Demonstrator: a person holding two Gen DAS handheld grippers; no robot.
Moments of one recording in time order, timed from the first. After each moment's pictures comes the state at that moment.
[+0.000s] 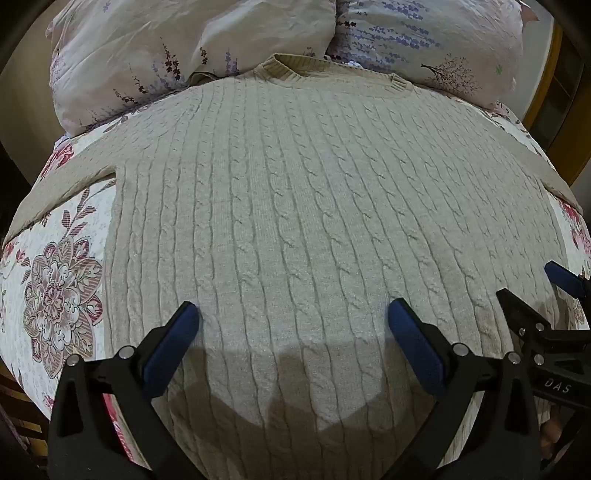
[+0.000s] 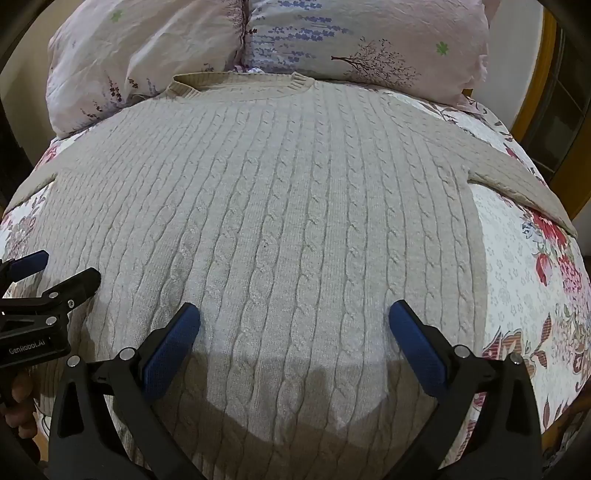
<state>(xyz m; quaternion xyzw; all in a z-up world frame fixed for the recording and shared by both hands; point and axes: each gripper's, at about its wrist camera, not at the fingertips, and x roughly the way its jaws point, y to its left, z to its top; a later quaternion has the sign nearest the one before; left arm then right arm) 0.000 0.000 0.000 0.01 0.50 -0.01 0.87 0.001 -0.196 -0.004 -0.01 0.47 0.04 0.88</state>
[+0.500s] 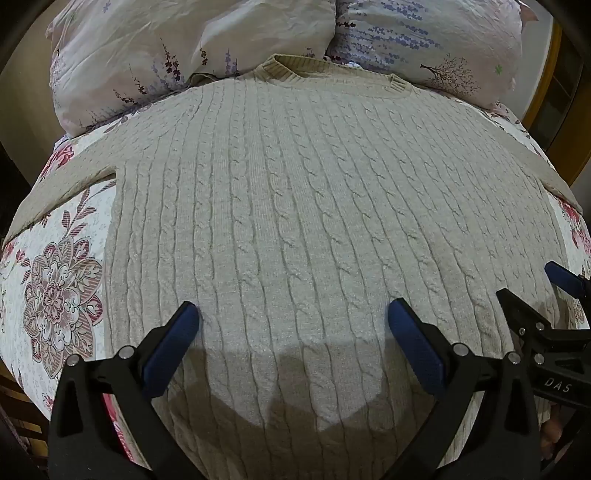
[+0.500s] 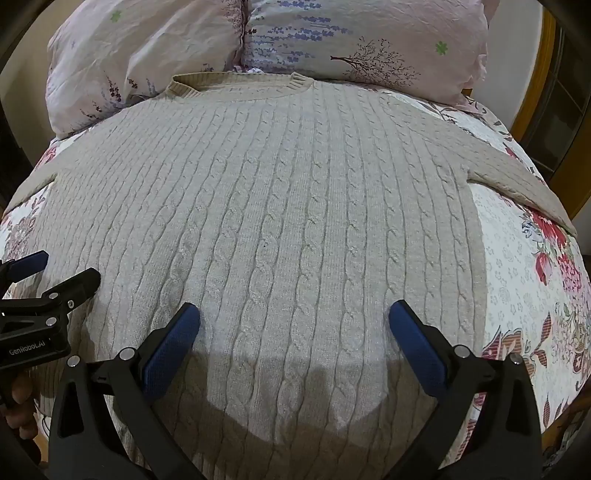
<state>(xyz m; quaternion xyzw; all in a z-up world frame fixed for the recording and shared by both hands) 0.001 0.000 0.000 0.01 0.50 -0.01 0.87 0.001 -0.196 -0.004 -0.01 0.47 0.04 0.88</state>
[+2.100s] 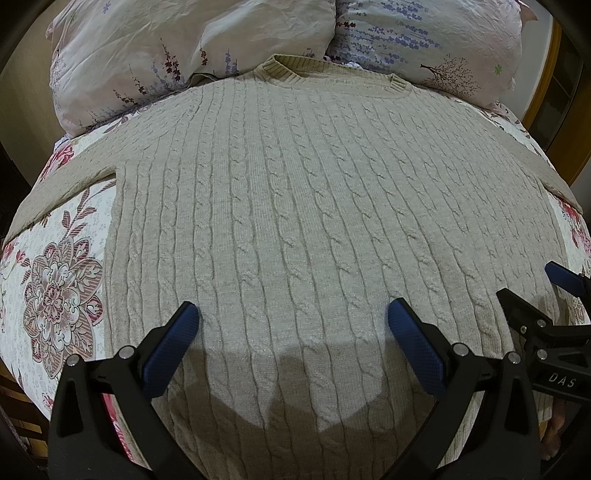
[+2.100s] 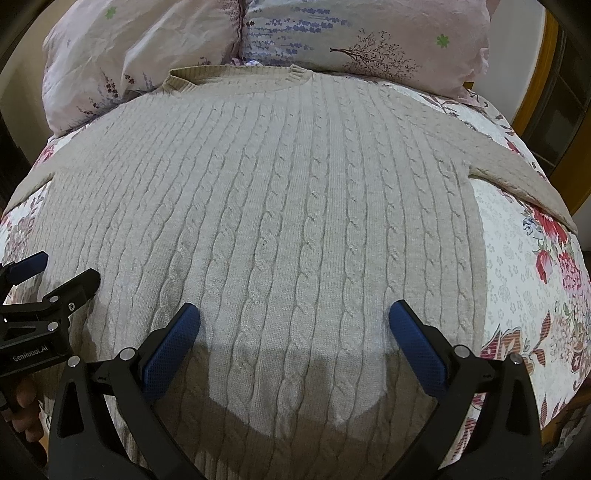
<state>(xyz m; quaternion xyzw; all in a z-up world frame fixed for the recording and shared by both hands) 0.000 0.000 0.000 0.01 0.50 -0.01 0.87 0.007 -0.194 -0.003 -0.01 0.49 0.04 0.87</state>
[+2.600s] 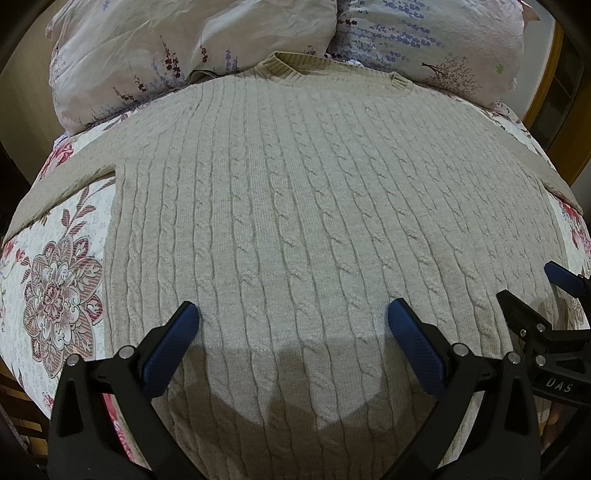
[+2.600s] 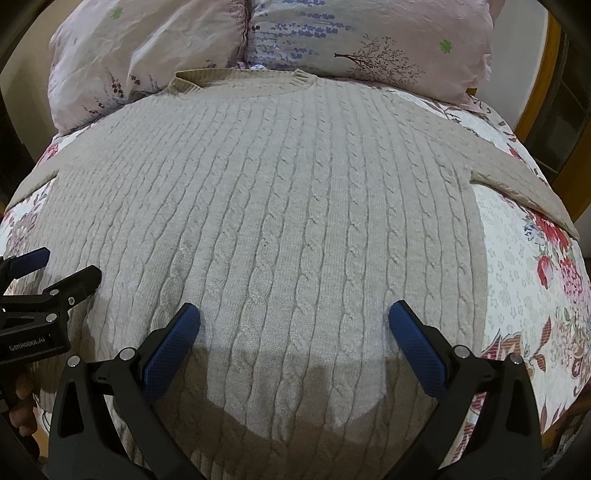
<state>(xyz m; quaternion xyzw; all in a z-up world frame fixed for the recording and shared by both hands) 0.002 0.000 0.001 0.01 0.50 -0.01 0.86 0.004 -0.195 -0.003 -0.02 0.48 0.05 0.88</state>
